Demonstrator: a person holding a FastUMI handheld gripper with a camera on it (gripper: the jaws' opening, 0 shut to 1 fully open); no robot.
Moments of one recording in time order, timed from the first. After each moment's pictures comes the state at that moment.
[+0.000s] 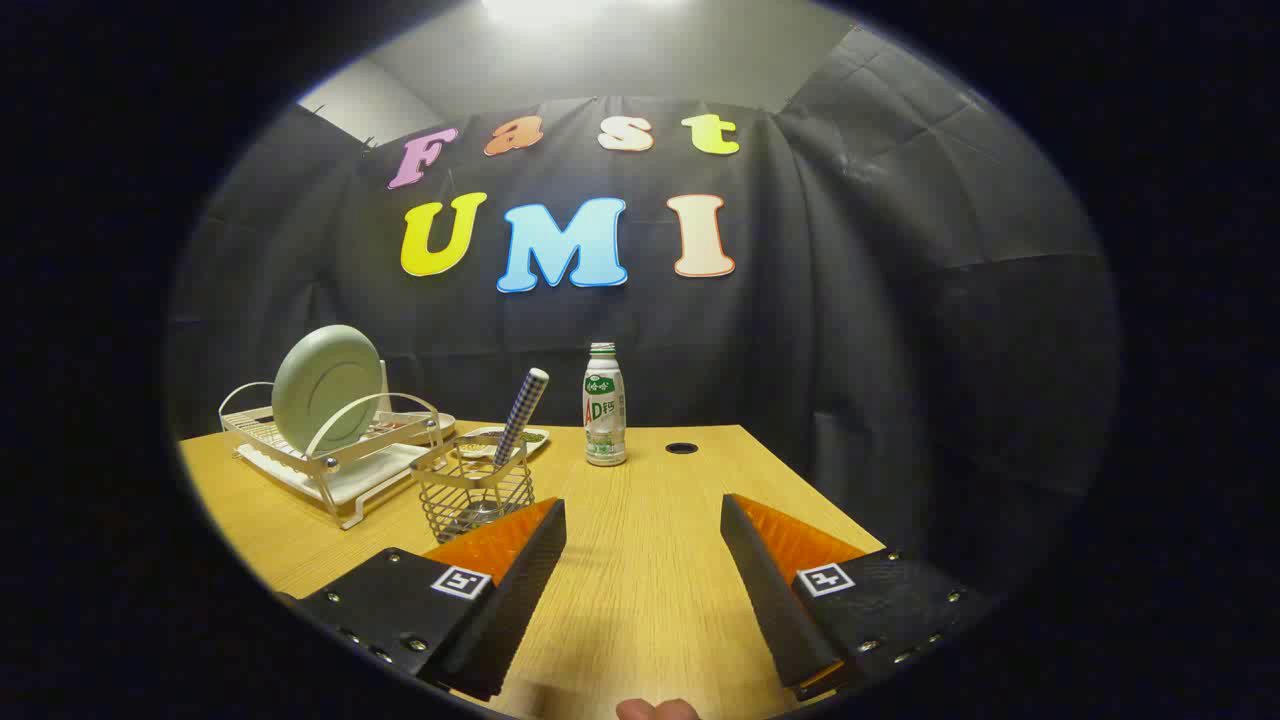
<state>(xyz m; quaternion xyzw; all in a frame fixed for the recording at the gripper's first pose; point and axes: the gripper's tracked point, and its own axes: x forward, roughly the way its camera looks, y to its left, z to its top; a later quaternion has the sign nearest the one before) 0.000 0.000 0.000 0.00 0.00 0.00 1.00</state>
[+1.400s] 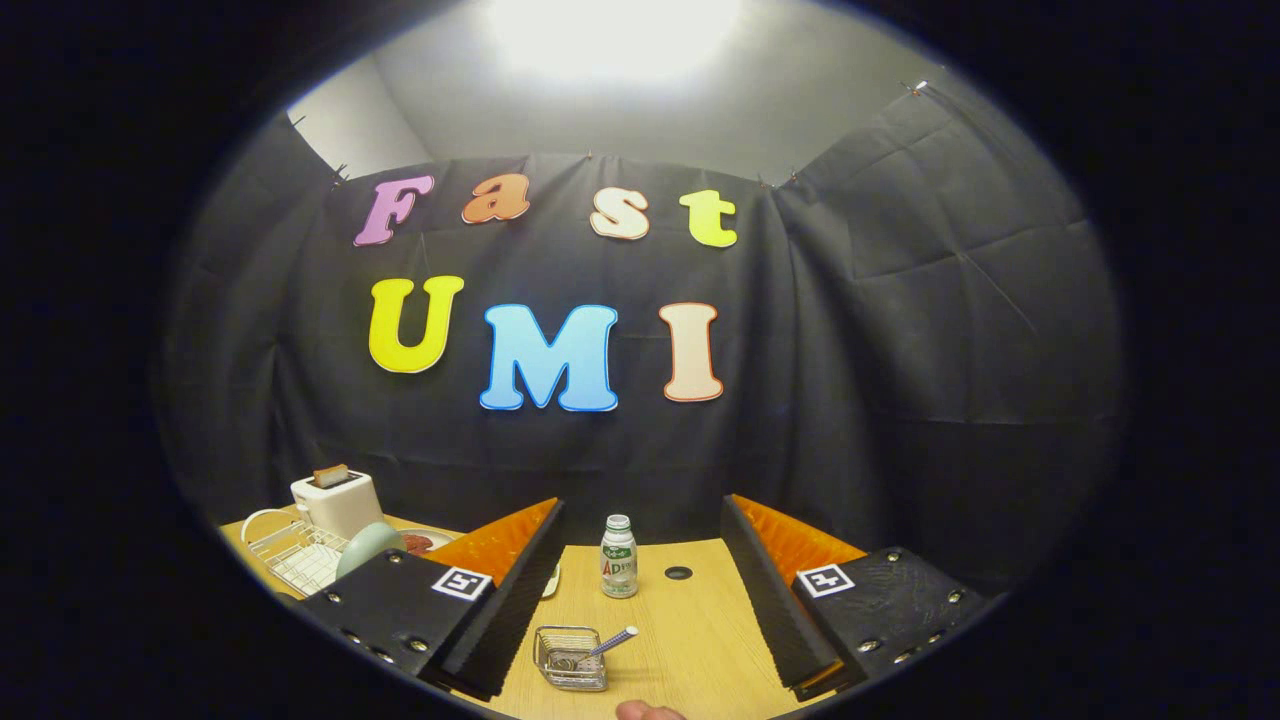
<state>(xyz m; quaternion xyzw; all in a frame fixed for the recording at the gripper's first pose) -0.020 0.083 0.254 -0.02 -0.05 -0.09 0.99</state>
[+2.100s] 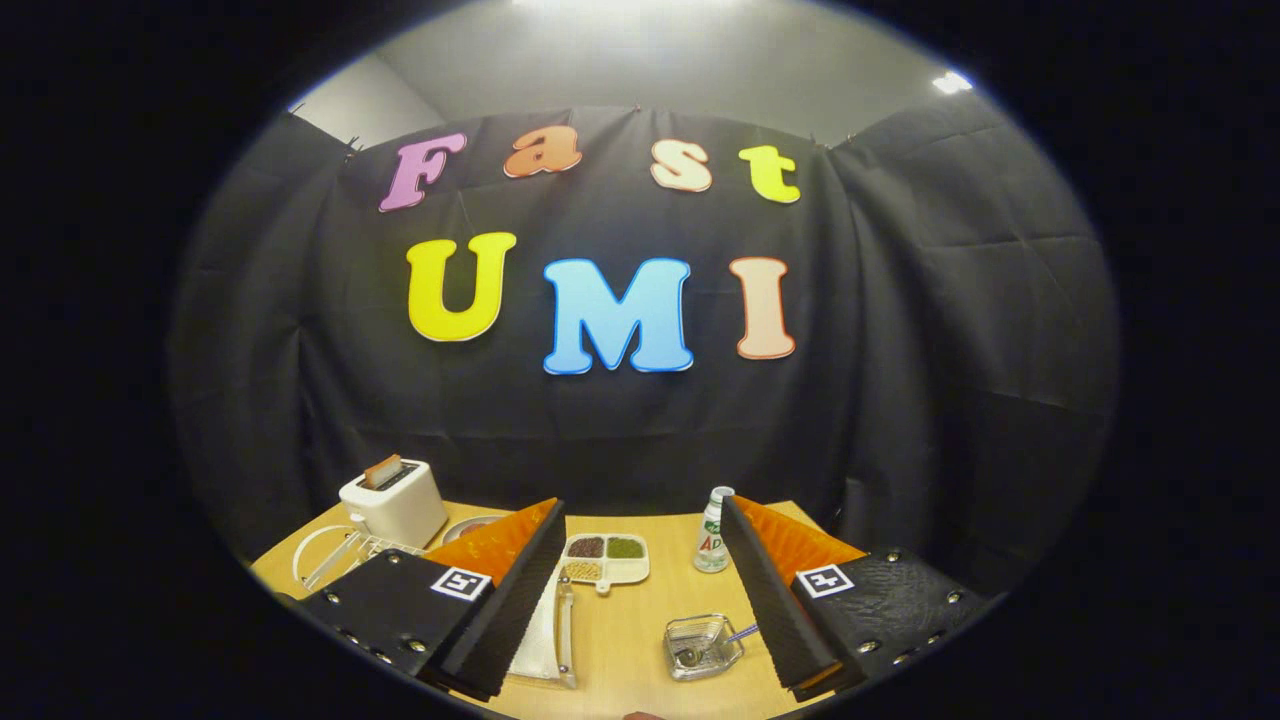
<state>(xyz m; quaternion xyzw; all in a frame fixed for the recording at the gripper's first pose) 0.030 0.221 0.248 0.01 0.05 -0.02 1.00</state>
